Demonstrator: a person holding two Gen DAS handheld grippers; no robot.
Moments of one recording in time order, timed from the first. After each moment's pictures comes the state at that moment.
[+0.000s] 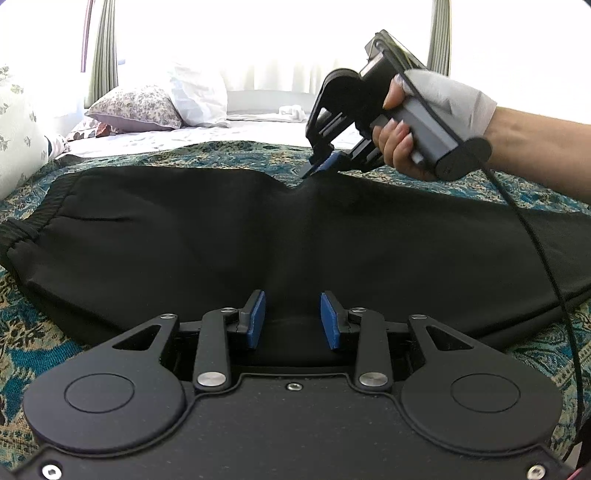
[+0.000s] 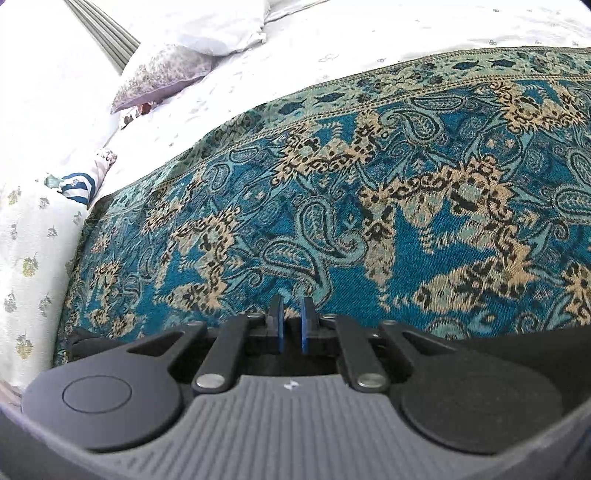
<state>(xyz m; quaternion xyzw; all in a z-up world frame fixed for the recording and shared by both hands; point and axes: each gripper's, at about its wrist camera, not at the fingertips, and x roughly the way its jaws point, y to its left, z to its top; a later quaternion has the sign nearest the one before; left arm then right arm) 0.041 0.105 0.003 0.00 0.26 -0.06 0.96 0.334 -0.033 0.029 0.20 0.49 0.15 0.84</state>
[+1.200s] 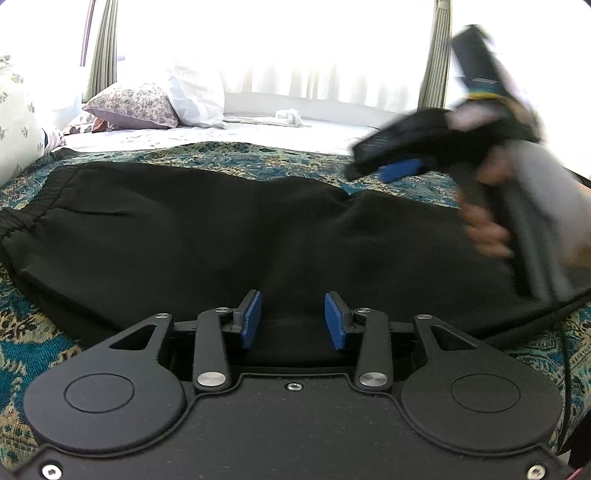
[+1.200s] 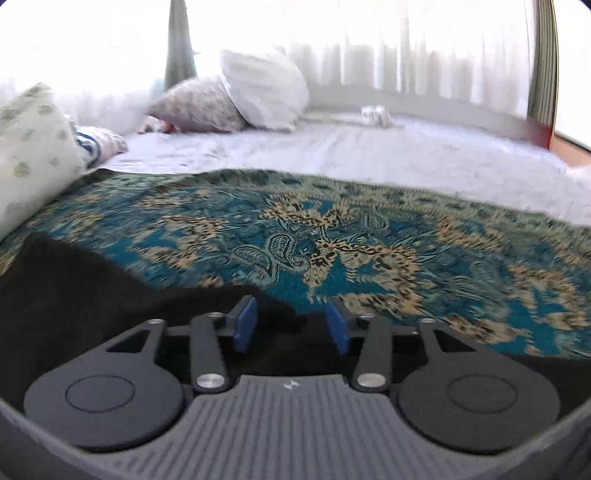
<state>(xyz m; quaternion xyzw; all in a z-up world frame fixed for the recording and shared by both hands) 0.040 0.113 0.000 -0.03 0.26 -0.07 0.96 0.203 -0.039 0.047 -0.03 0.29 0.14 0.95</state>
